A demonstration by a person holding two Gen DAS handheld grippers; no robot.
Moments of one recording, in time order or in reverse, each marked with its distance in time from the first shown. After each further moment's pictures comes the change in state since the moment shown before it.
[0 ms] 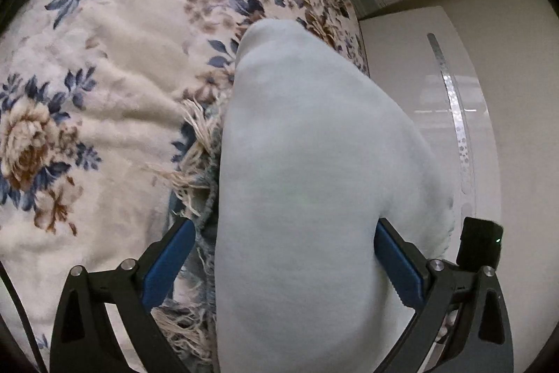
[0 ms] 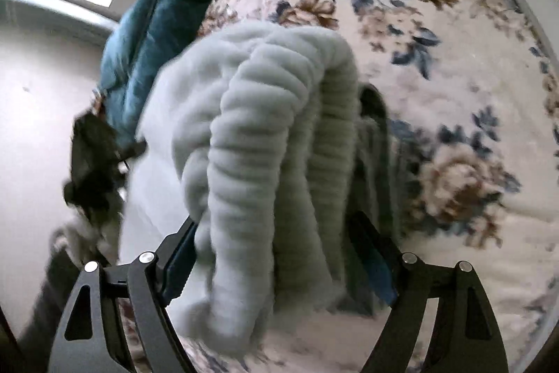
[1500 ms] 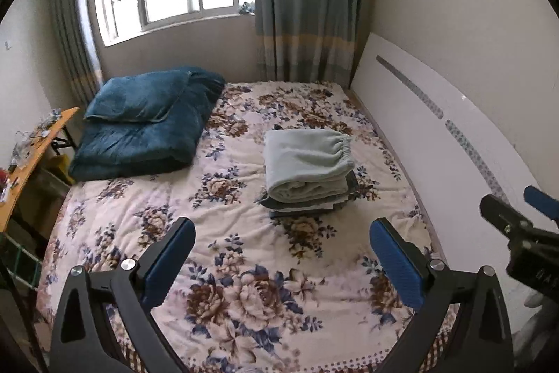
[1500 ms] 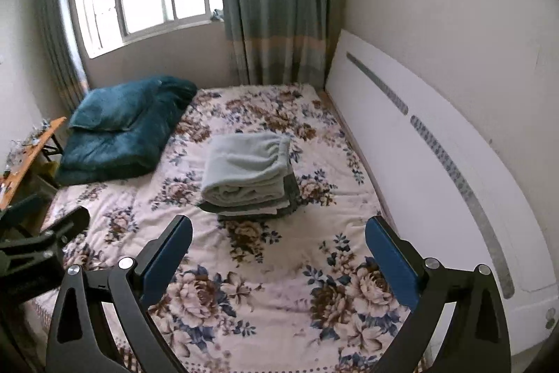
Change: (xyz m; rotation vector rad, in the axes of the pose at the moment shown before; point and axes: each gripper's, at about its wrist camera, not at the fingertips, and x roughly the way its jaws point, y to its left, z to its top) left arm -0.376 -0.293 -0.460 0.502 -0.529 0.593; right arm -0.375 0.378 -0.478 -0.102 -0.667 -0.608
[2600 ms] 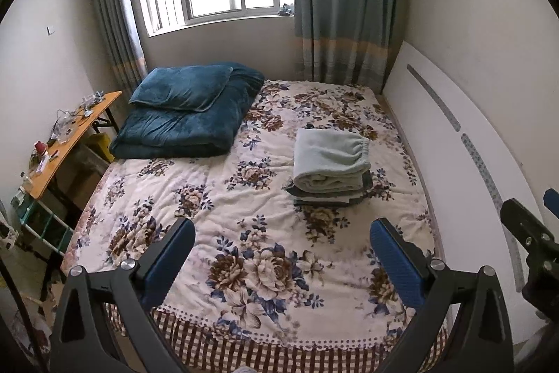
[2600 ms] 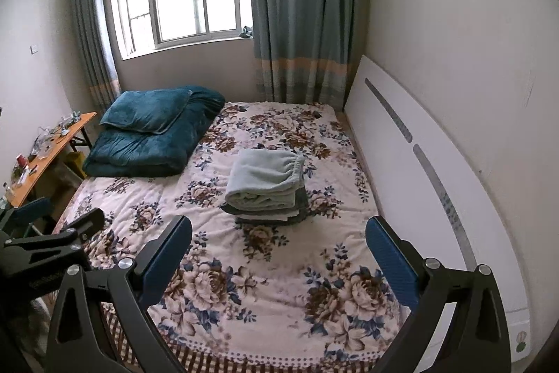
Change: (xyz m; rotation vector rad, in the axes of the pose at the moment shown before) left arm -0.086 -0.026 0.006 -0.090 0.031 0.148; right arm -0.127 -0.024 0.030 -0.087 -0.031 0.088
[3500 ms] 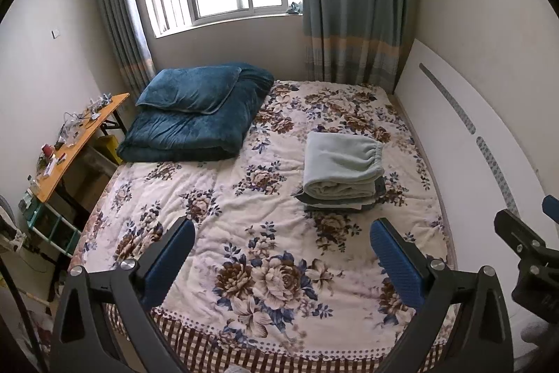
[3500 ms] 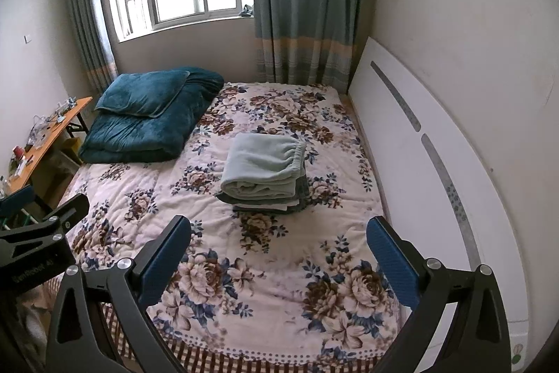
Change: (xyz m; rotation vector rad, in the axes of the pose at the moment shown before) left arm 0.023 -0.003 0.013 0.004 -0.002 0.041; right arm 0.069 -0.003 0.016 -0.012 0.086 0.010
